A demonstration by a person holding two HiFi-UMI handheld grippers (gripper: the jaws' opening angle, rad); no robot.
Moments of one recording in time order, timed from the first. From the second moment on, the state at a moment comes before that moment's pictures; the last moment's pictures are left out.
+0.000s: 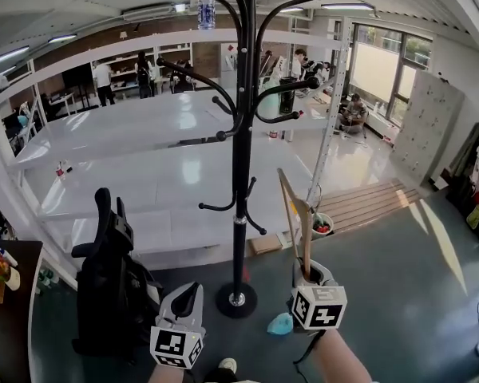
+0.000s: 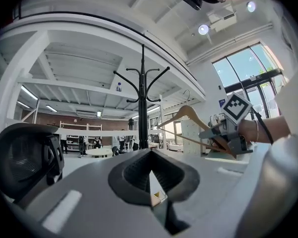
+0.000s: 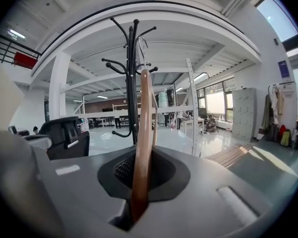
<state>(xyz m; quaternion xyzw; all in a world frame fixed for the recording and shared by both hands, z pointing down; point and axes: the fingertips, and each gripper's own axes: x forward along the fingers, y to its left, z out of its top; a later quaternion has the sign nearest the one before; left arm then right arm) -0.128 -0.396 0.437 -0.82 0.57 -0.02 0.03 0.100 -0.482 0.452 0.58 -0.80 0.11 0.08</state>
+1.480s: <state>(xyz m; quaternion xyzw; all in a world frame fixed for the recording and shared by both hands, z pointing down) -0.179 -0.501 0.471 -0.83 0.55 -0.03 0.00 0.028 -0.683 0.415 0.57 -0.80 0.09 0.12</state>
